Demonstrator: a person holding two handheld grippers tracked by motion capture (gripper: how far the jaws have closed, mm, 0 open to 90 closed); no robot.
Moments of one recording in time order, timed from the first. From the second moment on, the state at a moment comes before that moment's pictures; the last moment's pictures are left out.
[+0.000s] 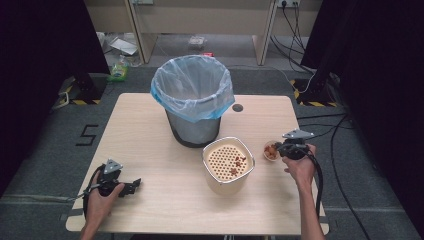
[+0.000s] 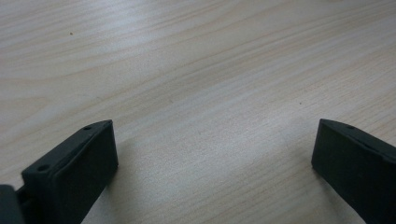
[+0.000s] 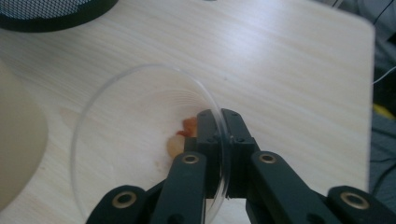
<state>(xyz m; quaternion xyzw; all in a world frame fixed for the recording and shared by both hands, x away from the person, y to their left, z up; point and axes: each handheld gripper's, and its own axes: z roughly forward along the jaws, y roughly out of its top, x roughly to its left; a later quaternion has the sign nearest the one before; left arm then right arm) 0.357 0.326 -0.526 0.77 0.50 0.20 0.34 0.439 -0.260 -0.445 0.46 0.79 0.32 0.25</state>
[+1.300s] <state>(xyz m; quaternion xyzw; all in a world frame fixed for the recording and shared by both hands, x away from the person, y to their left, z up) 0.358 0.326 -0.526 0.77 0.50 0.20 0.34 0.392 -0.189 -0.358 0.24 0.74 0.40 0.49</state>
